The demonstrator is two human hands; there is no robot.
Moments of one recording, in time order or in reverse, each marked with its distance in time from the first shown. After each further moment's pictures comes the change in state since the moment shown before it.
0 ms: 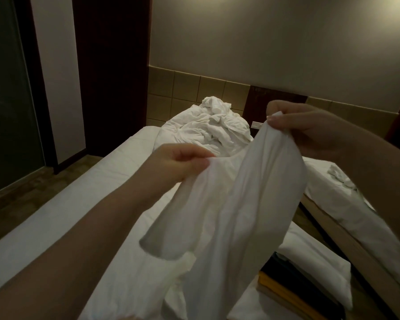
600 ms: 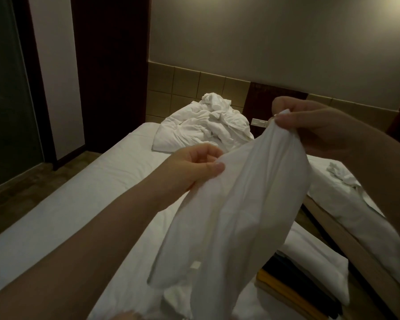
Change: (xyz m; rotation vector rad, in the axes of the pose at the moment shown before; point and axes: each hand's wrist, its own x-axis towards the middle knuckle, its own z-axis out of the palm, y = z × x) left_hand 0.001 0.000 0.019 -0.187 -0.180 -0.142; right_hand -0.005 0.005 -0.007 0.022 -0.051 -0.024
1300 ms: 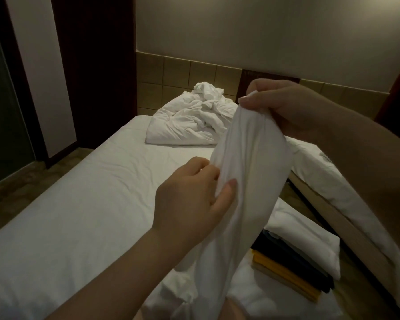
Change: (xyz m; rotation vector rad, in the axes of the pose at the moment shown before) left_hand -0.036 -0.038 0.052 0.983 0.523 0.485; right_hand 0.008 -0.006 0.028 -0.207 0.260 0.082
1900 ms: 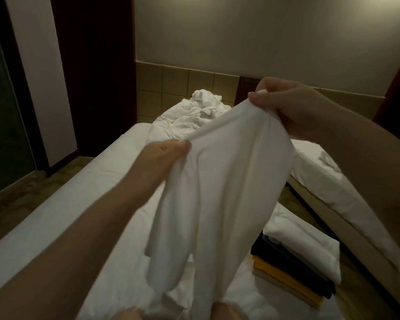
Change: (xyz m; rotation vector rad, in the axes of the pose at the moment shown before) left_hand 0.052 -0.033 -0.034 -0.626 -0.166 -0.417; right_hand -0.008 -0.004 -0.014 0.110 0.096 -0.016
